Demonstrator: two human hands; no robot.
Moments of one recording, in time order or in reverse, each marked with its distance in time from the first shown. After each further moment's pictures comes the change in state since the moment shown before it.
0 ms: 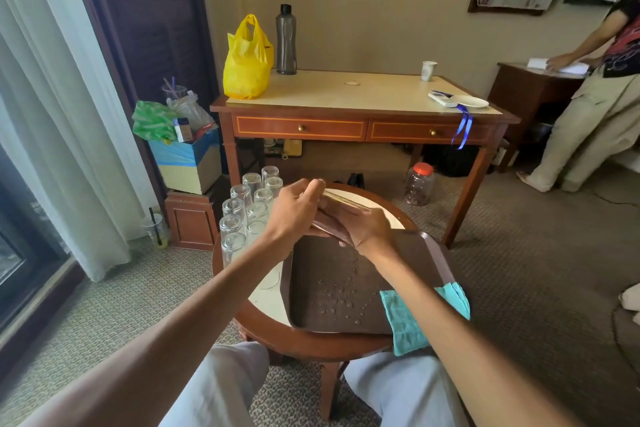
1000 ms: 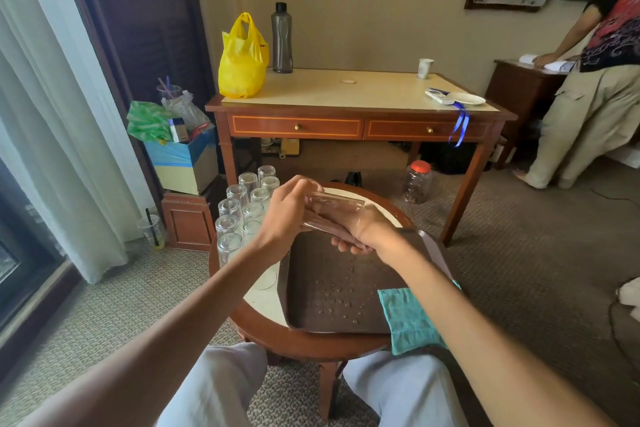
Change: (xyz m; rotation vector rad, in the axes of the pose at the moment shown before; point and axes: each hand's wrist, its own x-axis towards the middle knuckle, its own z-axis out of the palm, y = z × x) left_hand 0.001 -0.006 -0.003 -0.182 -0.060 0.041; right_hand -0.005 -0.022 -0.023 0.016 -0.342 0.245
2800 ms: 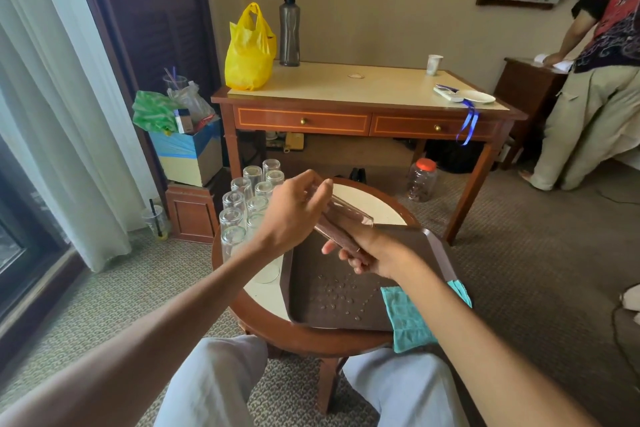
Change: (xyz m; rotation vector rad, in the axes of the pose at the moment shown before) left_hand -0.005 -0.004 -0.008 0.530 0.027 0.367; right_hand -0.005 0.021 0.010 0.161 -0.205 0.063
